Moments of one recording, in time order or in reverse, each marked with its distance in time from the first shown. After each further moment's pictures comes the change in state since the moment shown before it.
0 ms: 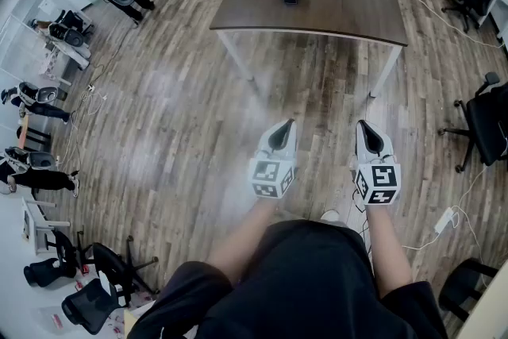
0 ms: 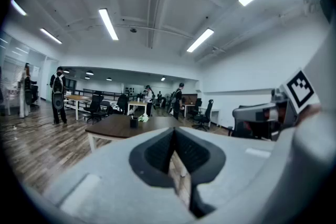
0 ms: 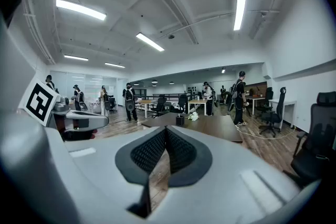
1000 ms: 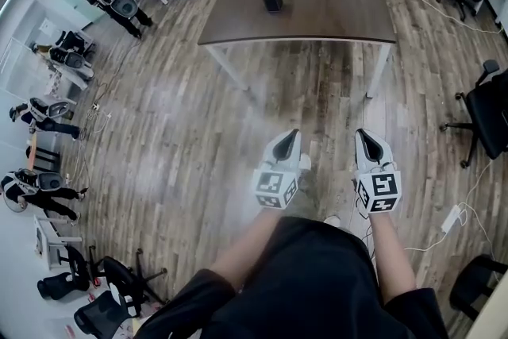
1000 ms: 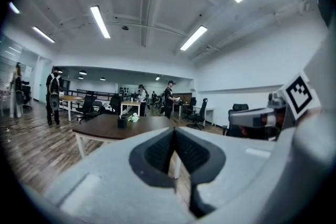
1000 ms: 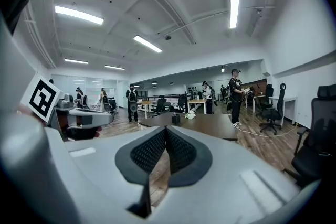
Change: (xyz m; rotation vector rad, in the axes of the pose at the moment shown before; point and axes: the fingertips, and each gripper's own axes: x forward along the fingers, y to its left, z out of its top) left arm 0.065 -0.091 -0.015 0.021 0.006 -0.050; right arm -0.025 -0.093 -0.032 0.024 -0.010 0.024
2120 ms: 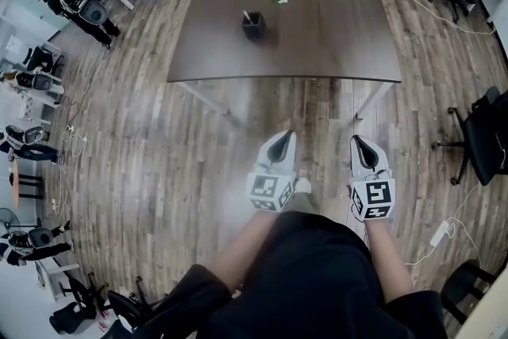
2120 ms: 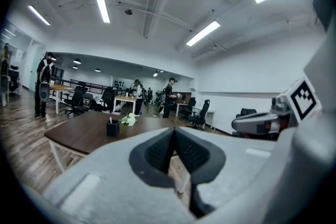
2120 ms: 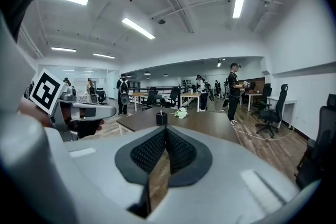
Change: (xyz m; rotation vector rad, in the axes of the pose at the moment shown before) left arm 0.328 0.209 0.042 -0.065 0.020 -0.077; right arm 0.339 -0.143 0.048 -0.027 0.101 -0.083
